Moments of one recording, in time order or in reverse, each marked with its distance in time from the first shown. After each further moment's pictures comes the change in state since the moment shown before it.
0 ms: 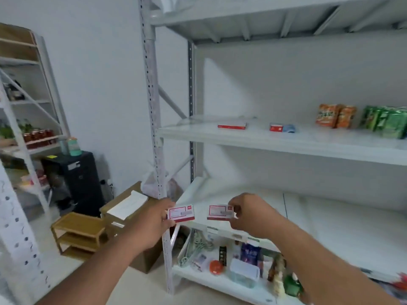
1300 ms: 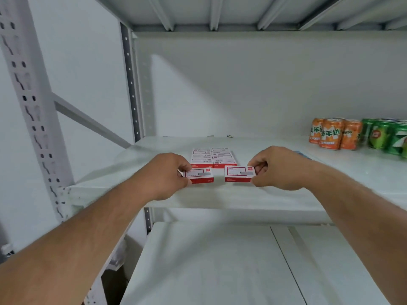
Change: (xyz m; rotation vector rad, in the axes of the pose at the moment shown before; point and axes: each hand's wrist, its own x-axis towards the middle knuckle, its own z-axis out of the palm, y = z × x) left_hand 0.452 0.095 -0.027 0.002 -0.083 0.422; right_hand 0.322 0.132 -0.146 -0.041 0.152 0.304
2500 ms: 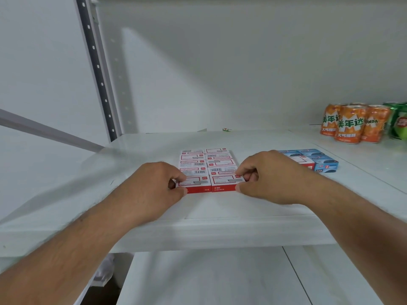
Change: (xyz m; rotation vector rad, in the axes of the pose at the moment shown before) left_hand 0.074 -0.025 0.030 0.093 -0.032 0.040; right_hand 0.085 0.024 0.038 -0.026 0.039 -0.020
